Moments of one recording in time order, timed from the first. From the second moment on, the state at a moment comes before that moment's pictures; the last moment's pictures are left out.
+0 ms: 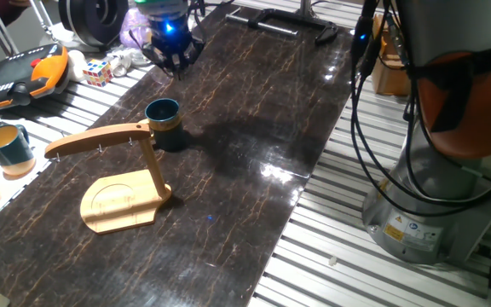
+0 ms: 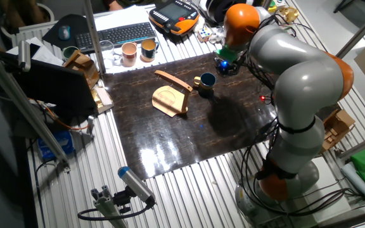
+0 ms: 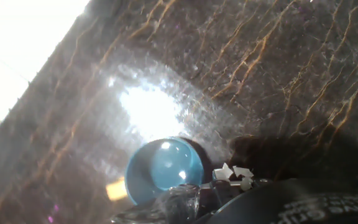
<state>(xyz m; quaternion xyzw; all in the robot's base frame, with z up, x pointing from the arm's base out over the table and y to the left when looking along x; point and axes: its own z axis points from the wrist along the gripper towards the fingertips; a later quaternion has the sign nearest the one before) 0.573 -0.016 0.205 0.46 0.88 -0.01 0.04</state>
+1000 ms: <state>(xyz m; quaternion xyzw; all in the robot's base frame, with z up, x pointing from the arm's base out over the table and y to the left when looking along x) 0.574 -0.018 0.206 0.61 0.79 -0.01 0.03</state>
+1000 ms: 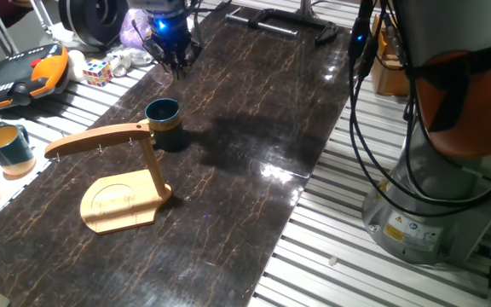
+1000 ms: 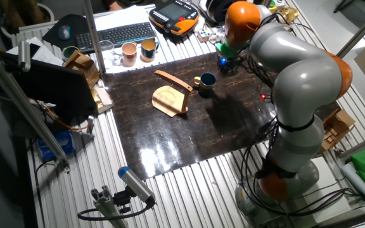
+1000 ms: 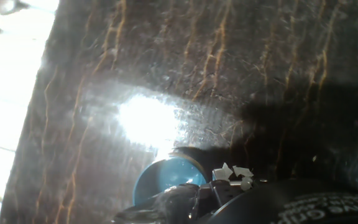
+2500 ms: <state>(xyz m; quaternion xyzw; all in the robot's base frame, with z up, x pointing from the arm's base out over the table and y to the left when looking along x) 0.582 -0.005 0.199 0.79 0.61 0.00 0.02</state>
